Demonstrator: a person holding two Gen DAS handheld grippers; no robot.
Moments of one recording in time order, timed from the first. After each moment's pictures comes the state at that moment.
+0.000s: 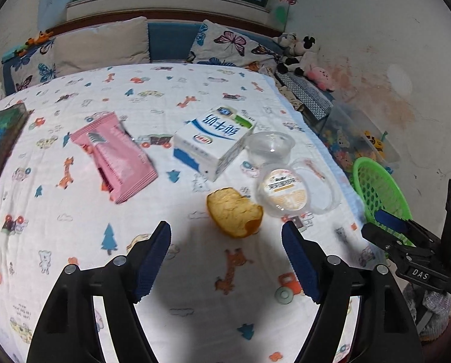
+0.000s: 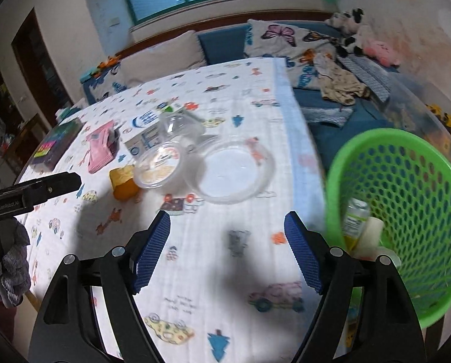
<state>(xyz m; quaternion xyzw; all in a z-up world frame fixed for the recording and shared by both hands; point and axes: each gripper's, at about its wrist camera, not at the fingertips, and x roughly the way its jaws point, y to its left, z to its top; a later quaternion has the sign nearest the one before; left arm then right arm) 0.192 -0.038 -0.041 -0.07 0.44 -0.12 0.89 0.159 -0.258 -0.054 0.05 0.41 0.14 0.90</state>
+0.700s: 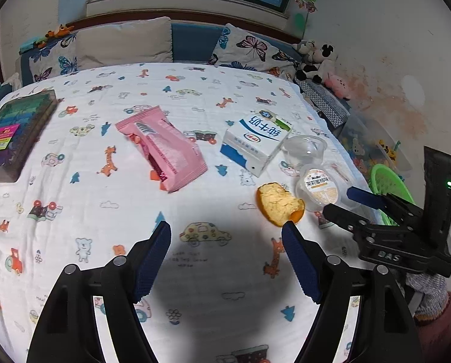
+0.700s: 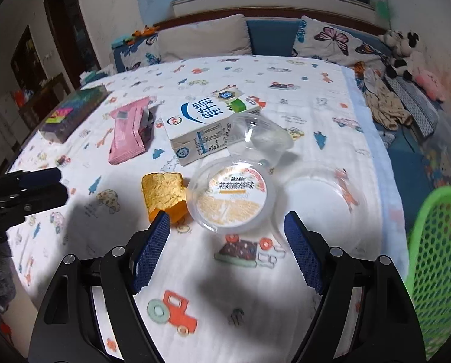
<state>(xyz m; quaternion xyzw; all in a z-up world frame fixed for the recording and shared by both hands) 0.178 0.011 -0.042 -0.08 0.43 -0.08 0.89 0.210 -0.166 -0.067 -0.03 0.42 0.21 0.88</state>
